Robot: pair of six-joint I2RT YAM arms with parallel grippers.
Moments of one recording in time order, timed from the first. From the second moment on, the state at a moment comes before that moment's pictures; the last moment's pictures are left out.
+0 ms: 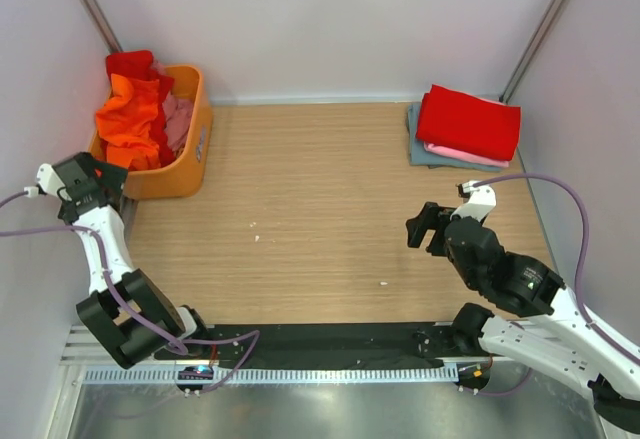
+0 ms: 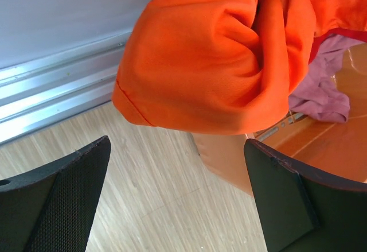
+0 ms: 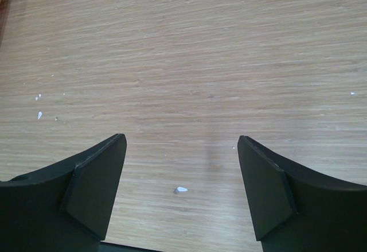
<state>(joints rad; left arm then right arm) 0.60 1.26 1.02 -0.41 -0.13 -0.73 0.88 0.59 0.82 -0.78 0.63 0.67</state>
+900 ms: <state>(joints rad) 0.60 1.40 1.05 -0.30 -0.07 -0.77 0.88 0.62 0.82 -0.78 0.63 0.66</state>
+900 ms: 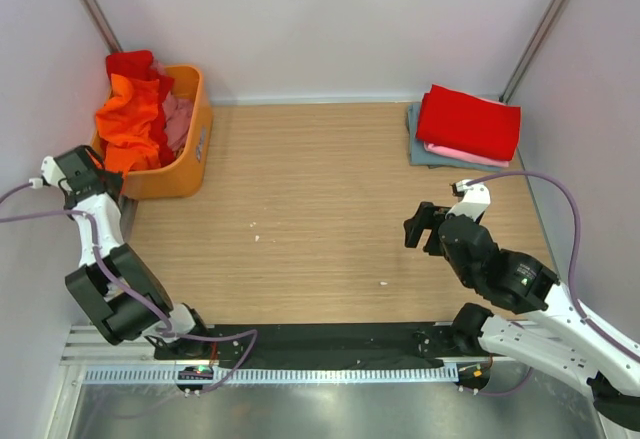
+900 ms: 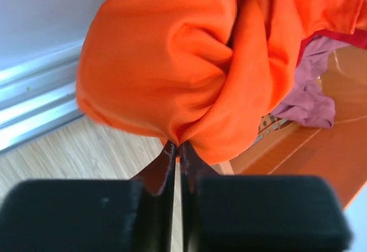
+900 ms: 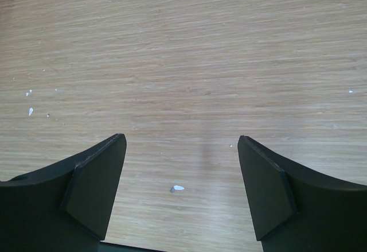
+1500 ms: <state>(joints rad) 0.45 1.25 1.27 -0.31 -0.06 -0.73 0.88 0.65 0.82 -0.78 0.63 0.66</state>
